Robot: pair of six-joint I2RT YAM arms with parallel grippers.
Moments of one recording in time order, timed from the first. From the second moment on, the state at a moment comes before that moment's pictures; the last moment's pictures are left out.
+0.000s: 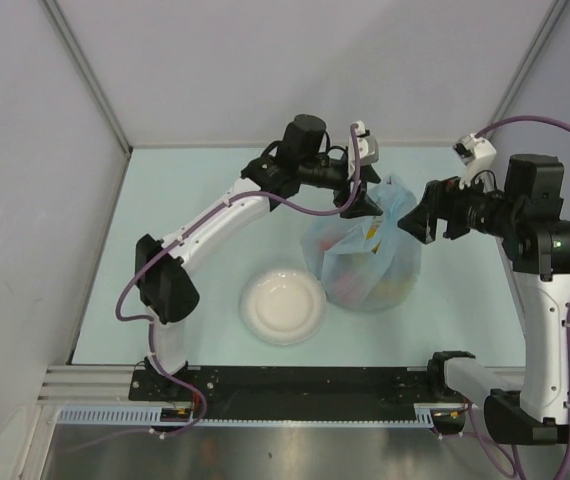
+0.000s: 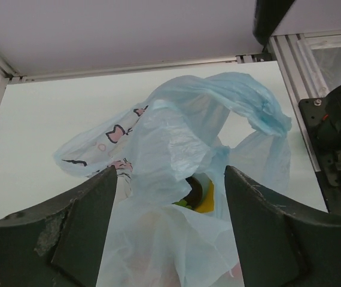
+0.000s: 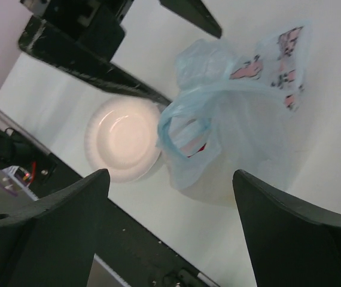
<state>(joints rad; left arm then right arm) -0.75 1.92 1.96 -0.37 0.84 0.32 0.02 1.07 1.64 -1.14 -0.60 -0.05</state>
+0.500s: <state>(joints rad) -0.76 1.92 1.80 -0.17 0.58 0.22 0.18 1.21 1.53 -0.96 -0.54 0.07</state>
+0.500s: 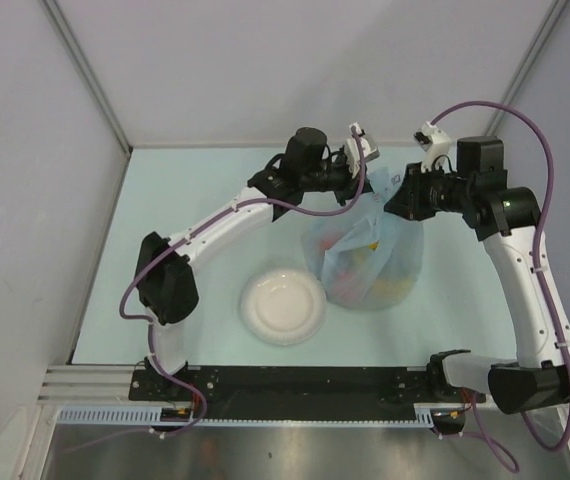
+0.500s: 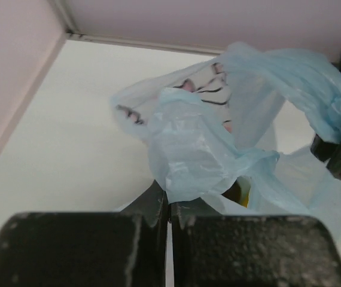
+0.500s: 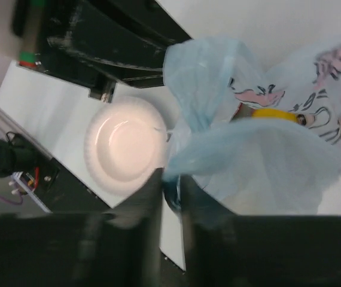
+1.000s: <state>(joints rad) -0.41 2.03 2.35 -0.25 0.37 0.10 0.15 1.62 2.05 -0.50 -0.38 0.14</state>
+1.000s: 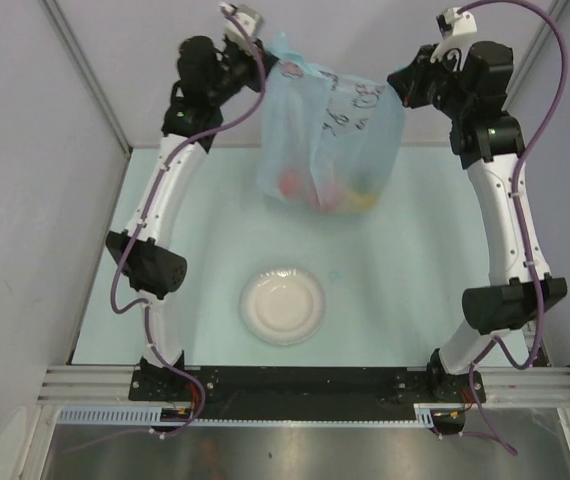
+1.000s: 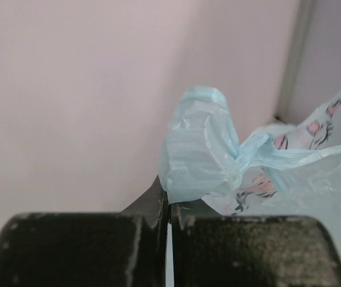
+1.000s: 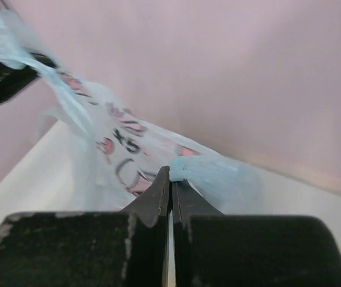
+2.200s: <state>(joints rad) -0.33 1.02 1.06 -0.40 0.52 0.11 0.33 1.24 1.12 -0.42 -0.33 0.10</state>
